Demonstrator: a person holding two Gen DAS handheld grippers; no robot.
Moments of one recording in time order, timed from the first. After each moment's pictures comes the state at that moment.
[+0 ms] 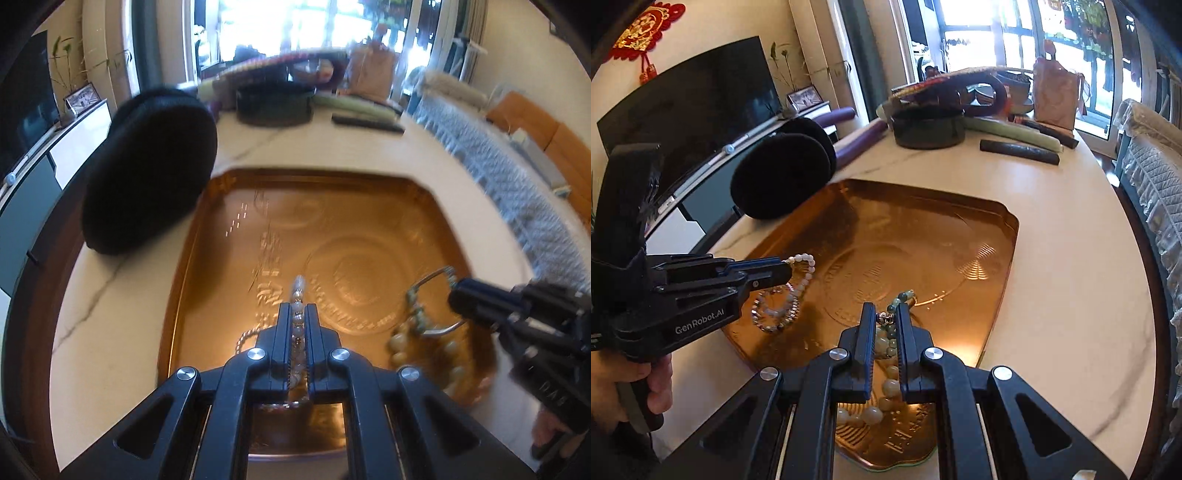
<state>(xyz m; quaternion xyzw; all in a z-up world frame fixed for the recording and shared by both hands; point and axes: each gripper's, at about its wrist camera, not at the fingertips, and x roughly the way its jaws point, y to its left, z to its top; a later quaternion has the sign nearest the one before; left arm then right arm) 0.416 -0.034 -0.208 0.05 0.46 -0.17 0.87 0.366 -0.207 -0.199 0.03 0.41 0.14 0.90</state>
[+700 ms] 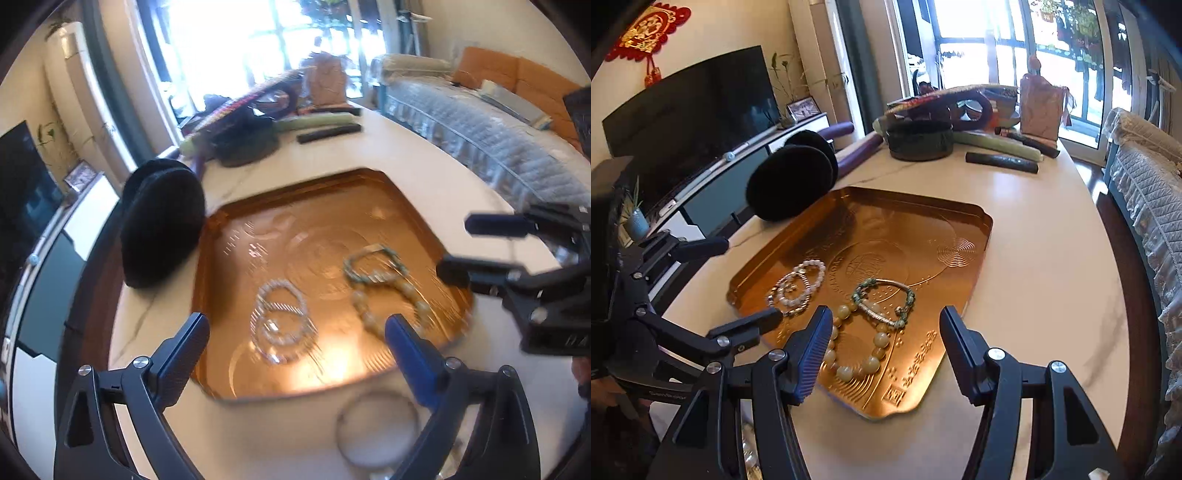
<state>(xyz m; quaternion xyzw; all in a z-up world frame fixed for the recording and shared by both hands) 0.328 -0.051 -0.172 0.18 0.39 -0.19 0.88 0.316 -0.219 -0.174 0.03 0.38 0.13 0.92</state>
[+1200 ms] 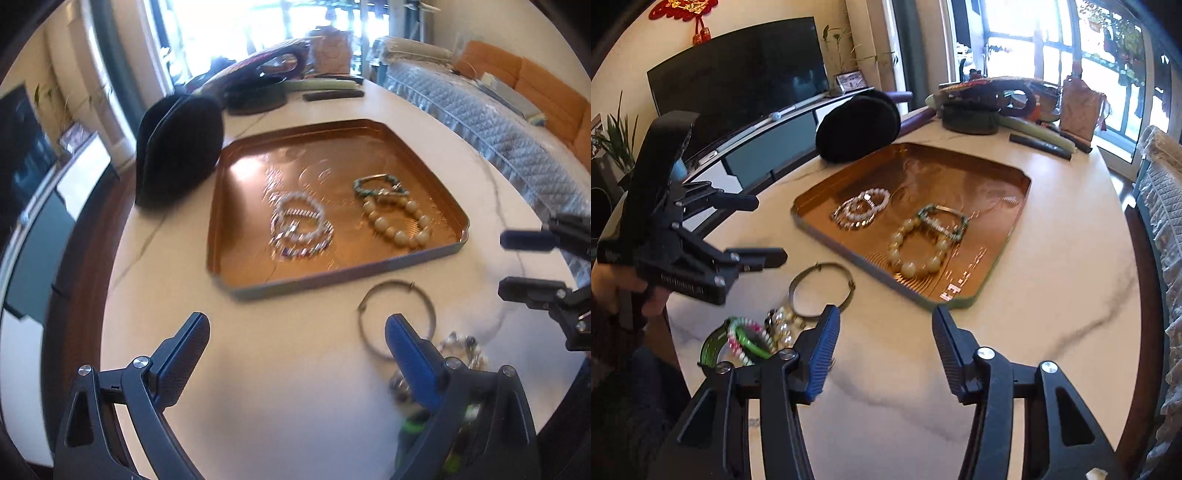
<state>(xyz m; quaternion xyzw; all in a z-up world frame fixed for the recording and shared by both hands) 0.293 0.016 -0.188 0.14 0.44 -0.19 0.86 0.241 -0.197 -0.192 -0.02 0.41 0.20 0.89</state>
